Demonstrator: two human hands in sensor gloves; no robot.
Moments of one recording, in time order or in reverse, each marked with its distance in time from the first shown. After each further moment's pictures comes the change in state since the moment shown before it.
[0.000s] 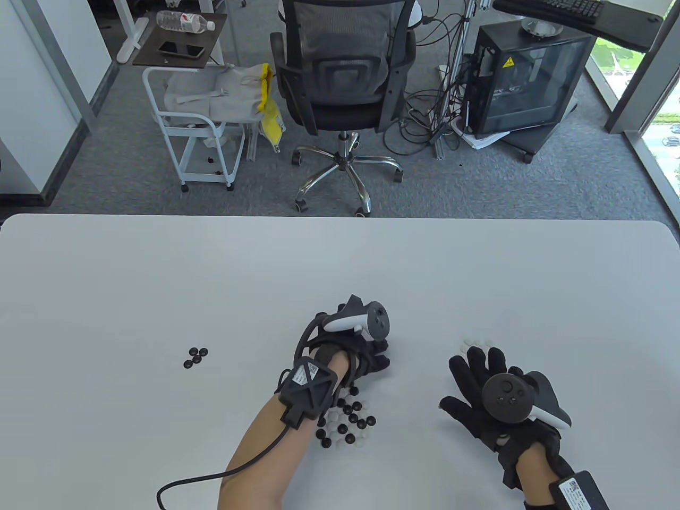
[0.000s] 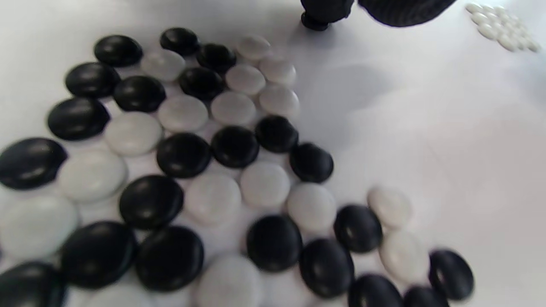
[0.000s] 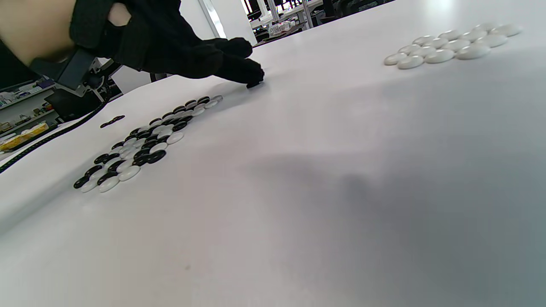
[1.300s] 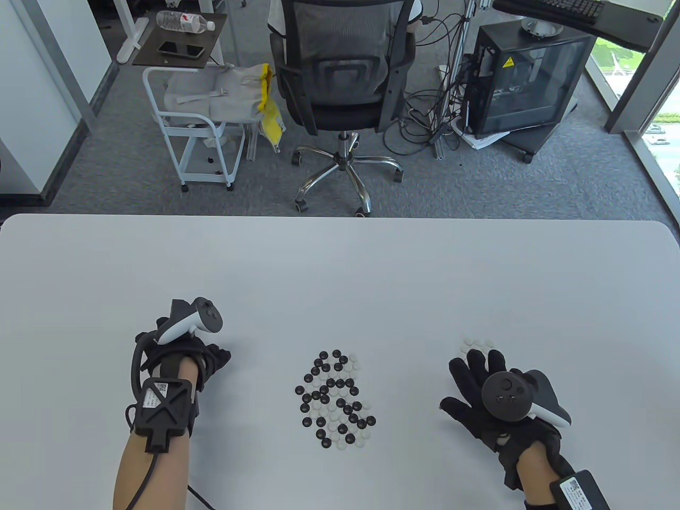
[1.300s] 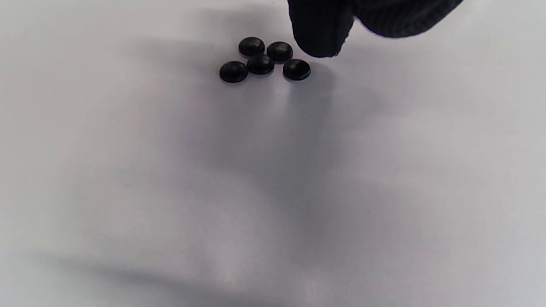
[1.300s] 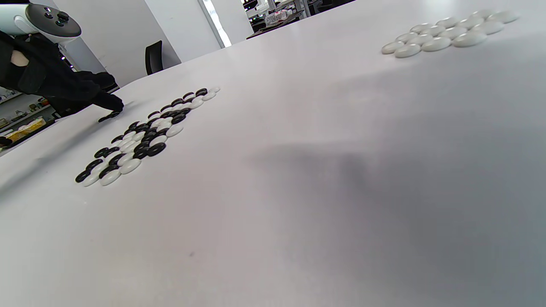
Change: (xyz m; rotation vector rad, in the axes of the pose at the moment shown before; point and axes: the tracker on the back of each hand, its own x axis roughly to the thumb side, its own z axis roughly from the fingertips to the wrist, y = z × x) left_hand -0.223 -0.039 0.138 0.026 0.476 0.200; right_hand 0.001 0.000 -0.001 0.036 0.013 -0.012
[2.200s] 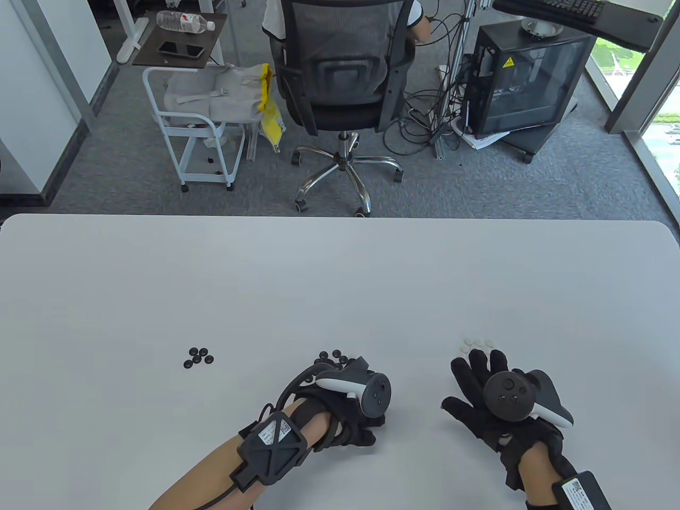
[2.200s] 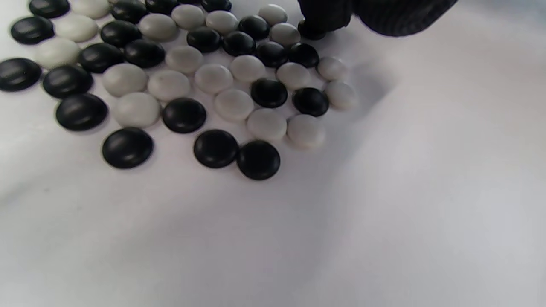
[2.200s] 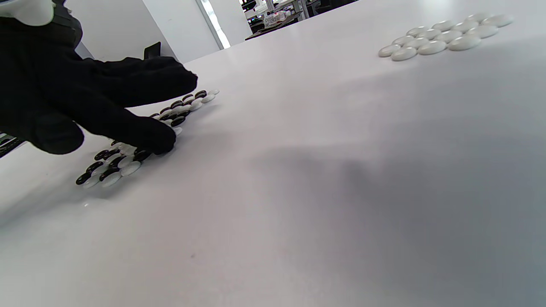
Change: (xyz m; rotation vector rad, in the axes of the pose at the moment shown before) left_hand 0.250 -0.092 0.066 -0.067 -0.729 -0.569; right_hand -0.001 -0.002 0.002 0.001 0.006 -0.002
